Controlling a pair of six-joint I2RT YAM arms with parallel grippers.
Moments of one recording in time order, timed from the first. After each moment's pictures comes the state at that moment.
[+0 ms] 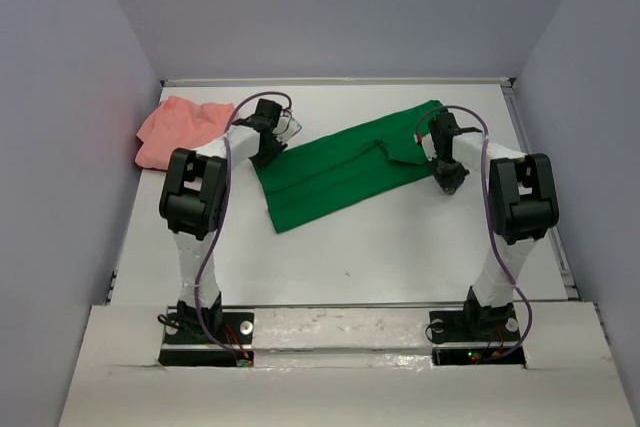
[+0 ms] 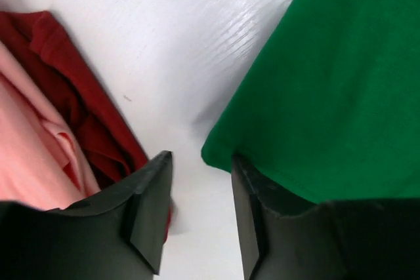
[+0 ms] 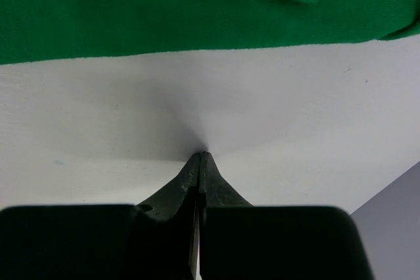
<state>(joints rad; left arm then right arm) -0.31 2.03 1.44 -0.49 -0.23 0.53 0.12 1.91 1.28 -0.72 0.26 -0.35</state>
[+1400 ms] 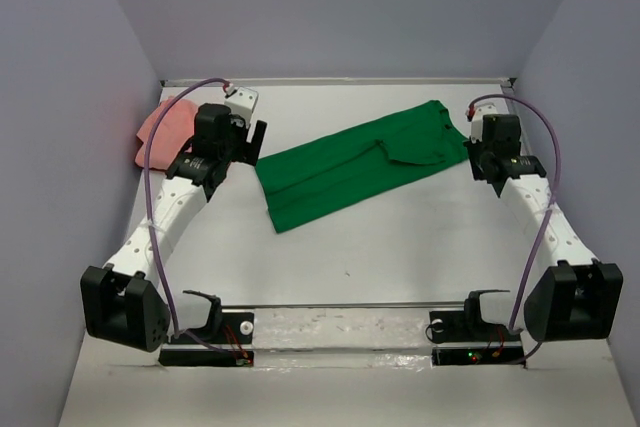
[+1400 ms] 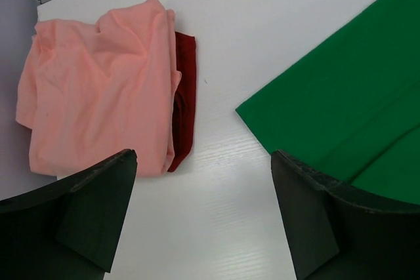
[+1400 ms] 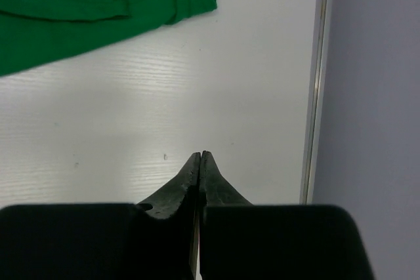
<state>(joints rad) -0.26 1.24 1.07 -0.33 -0.14 0.19 0.02 1.24 1.02 -0.54 0.26 -0.26</state>
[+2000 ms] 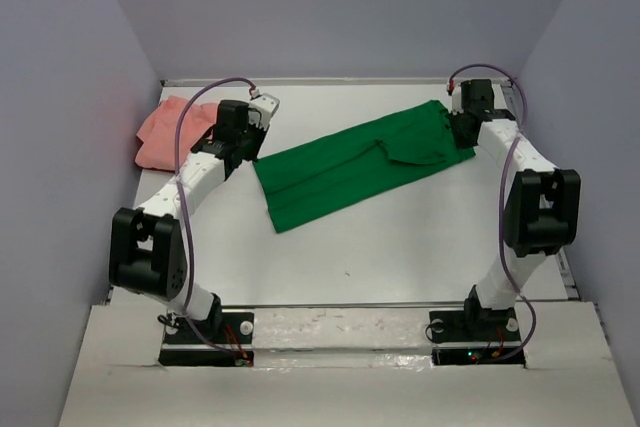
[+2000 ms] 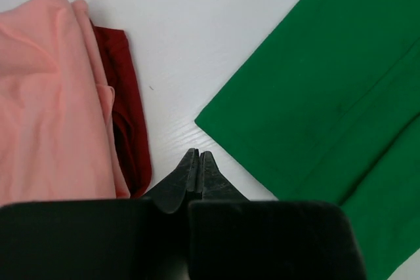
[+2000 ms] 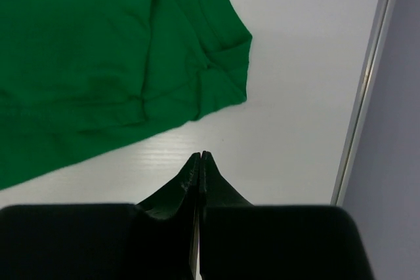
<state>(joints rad) -0.26 1.49 1.11 -0.26 -0.02 0.26 0.02 1.75 1.38 -0.52 0.24 -0.24</state>
